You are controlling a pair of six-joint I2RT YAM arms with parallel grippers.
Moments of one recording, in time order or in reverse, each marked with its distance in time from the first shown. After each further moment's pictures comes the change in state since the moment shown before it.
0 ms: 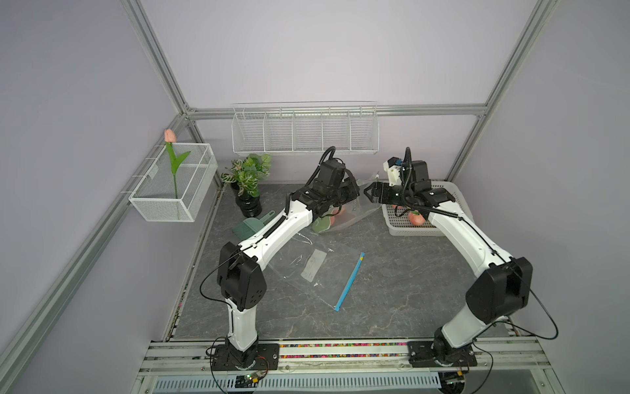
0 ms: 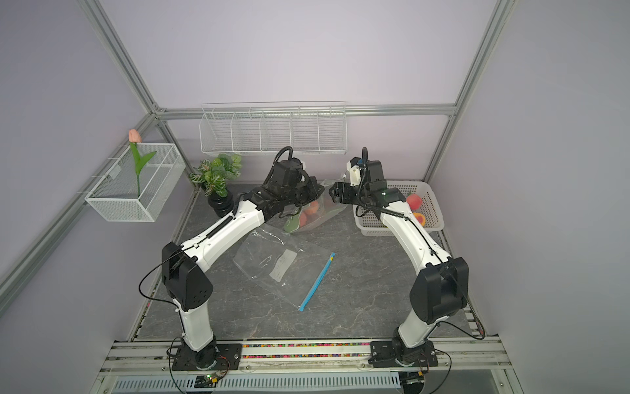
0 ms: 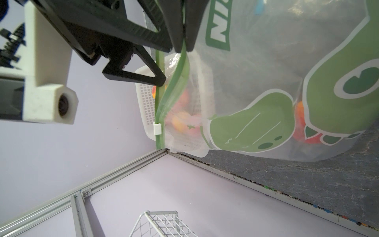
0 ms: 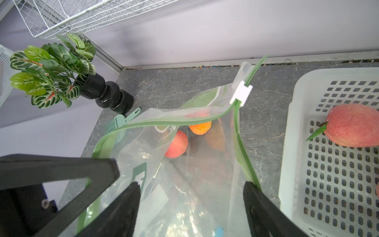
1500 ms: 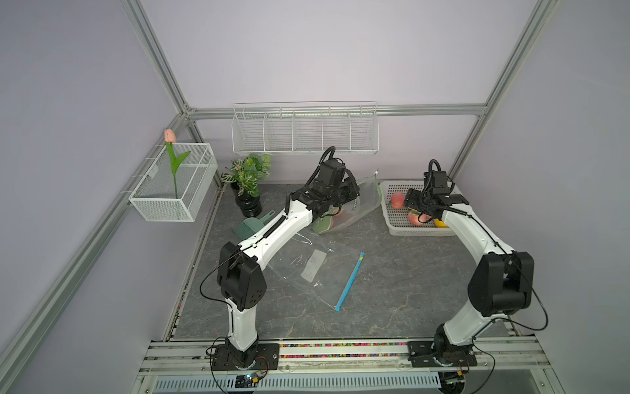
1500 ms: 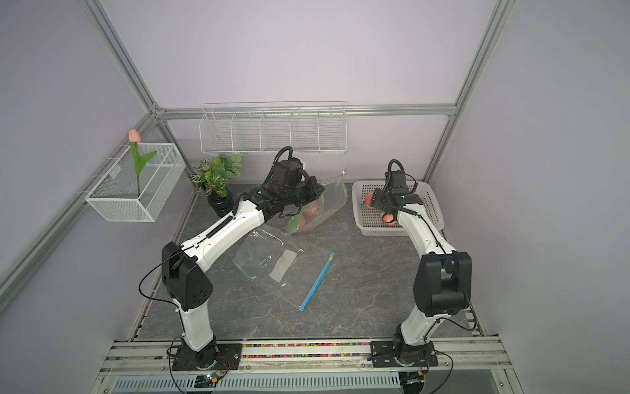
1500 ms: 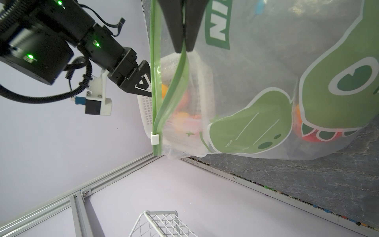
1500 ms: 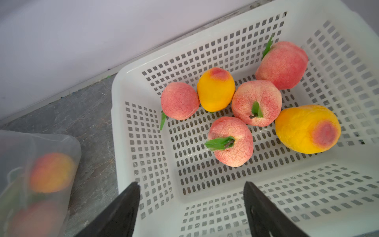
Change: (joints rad) left arm 0.000 0.000 0.000 0.000 0.000 0.000; right arm -0.241 0.056 -0.131 -0.013 0.389 0.087
